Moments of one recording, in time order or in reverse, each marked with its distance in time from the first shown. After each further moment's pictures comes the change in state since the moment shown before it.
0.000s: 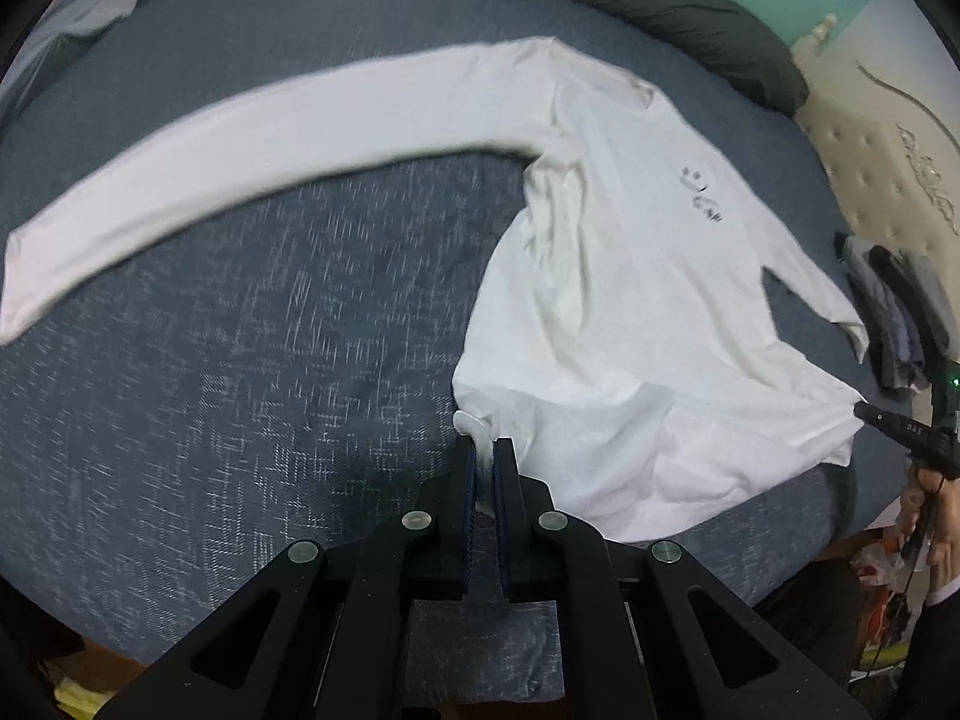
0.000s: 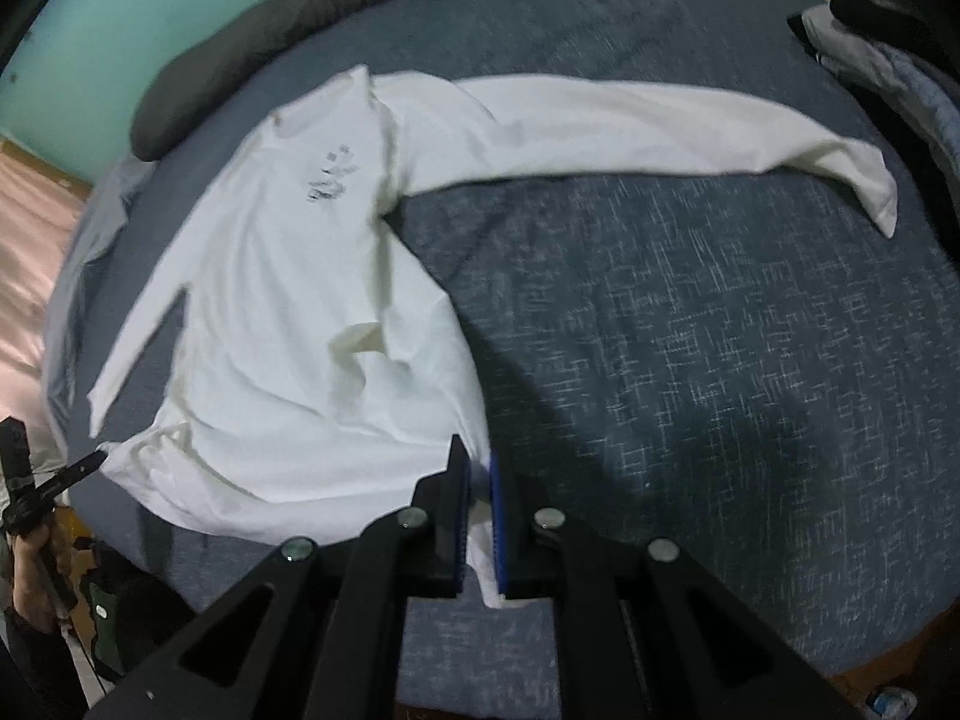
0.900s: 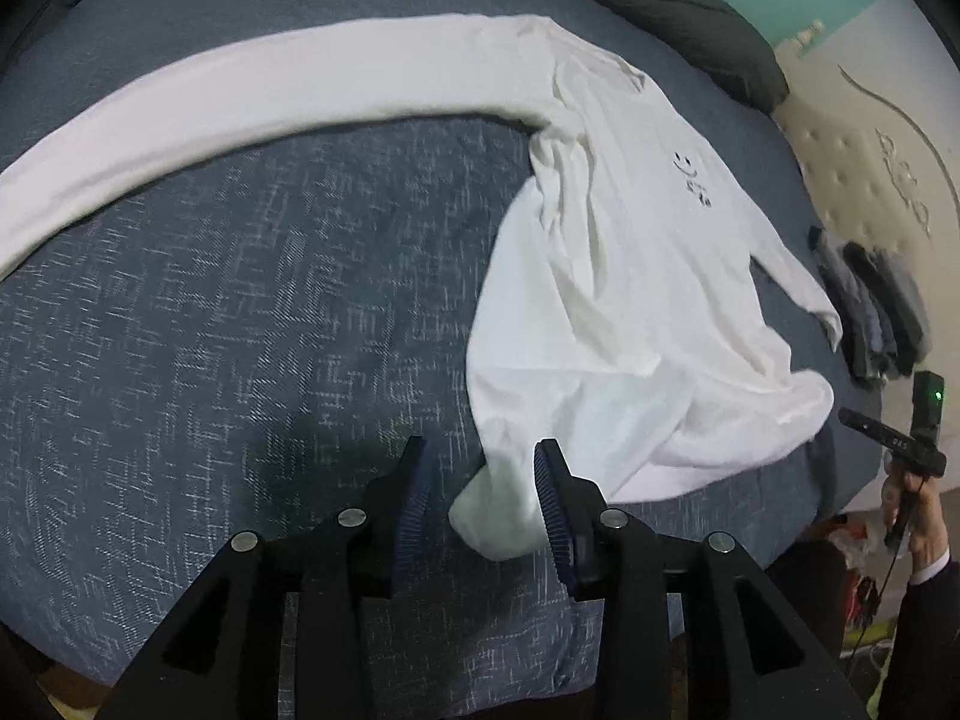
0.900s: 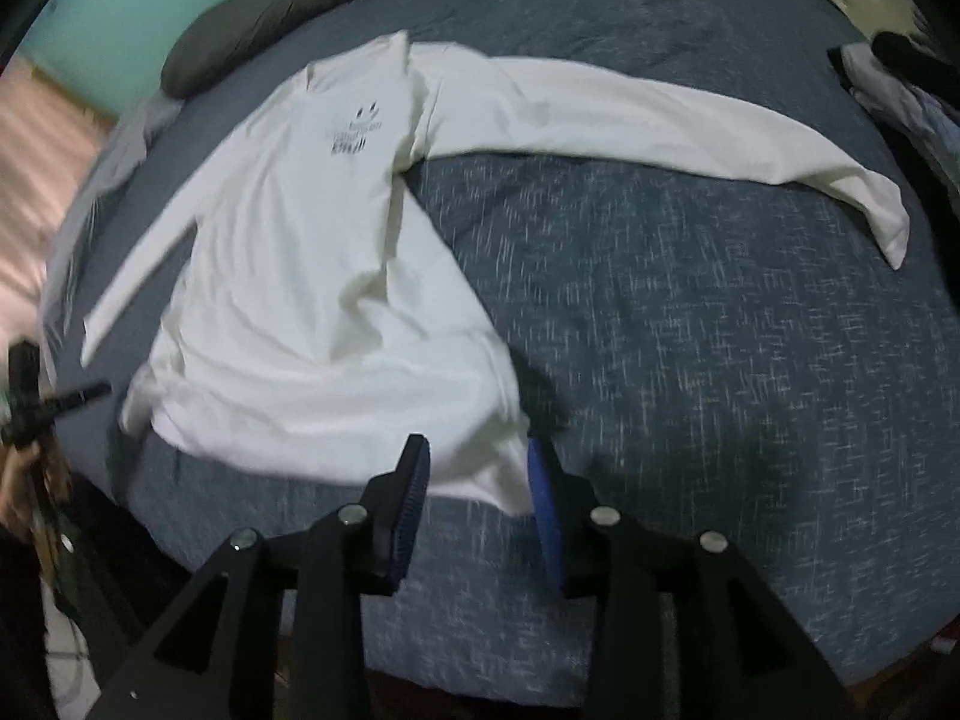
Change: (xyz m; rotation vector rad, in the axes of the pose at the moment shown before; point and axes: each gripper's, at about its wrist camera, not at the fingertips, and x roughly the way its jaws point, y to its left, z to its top) left arm 0.021 0.027 -0.019 0.015 0.035 -0.119; right arm -0.006 0.002 -0.022 -0.174 0.044 -0.009
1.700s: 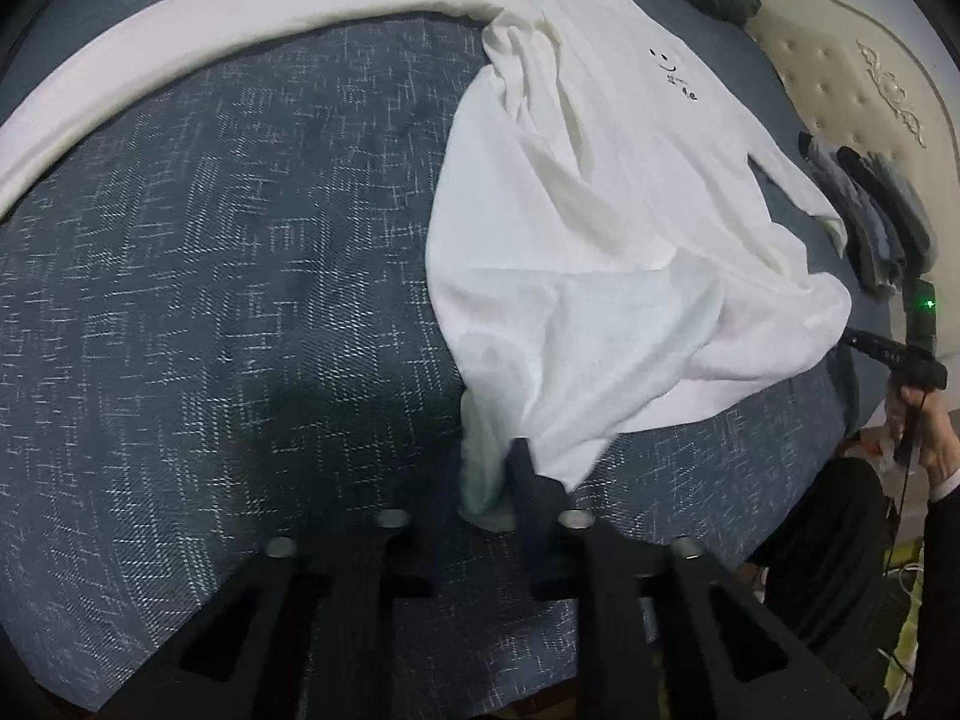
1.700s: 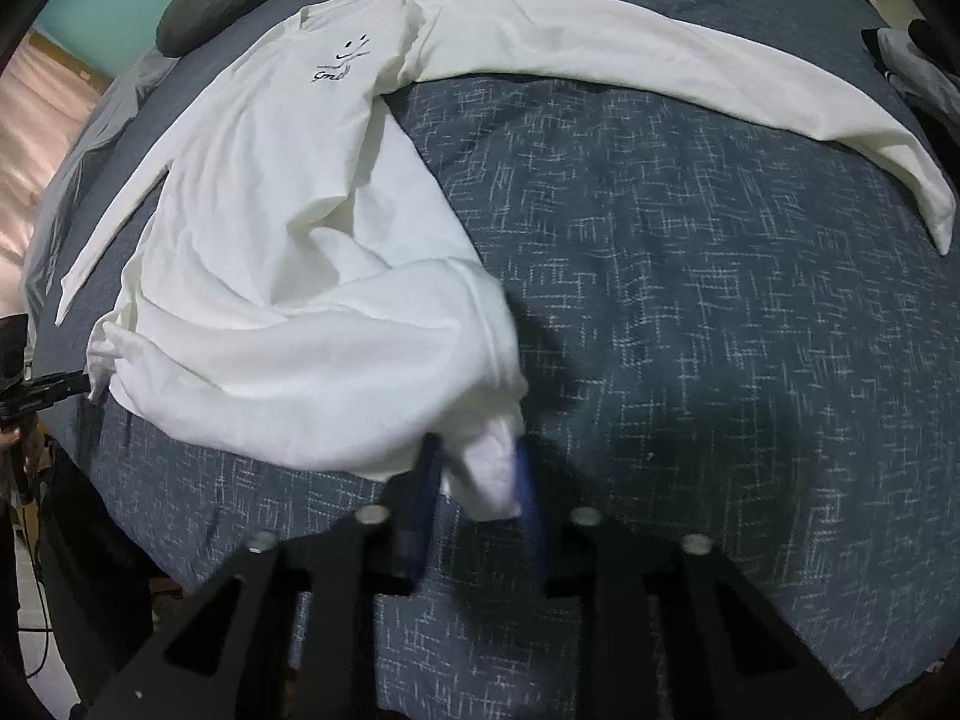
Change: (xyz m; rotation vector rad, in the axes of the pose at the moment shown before) left arm 0.048 -0.012 -0.017 0.118 0.134 -0.010; right arm 0.049 -0.011 -0.011 -0.034 0.061 -0.008
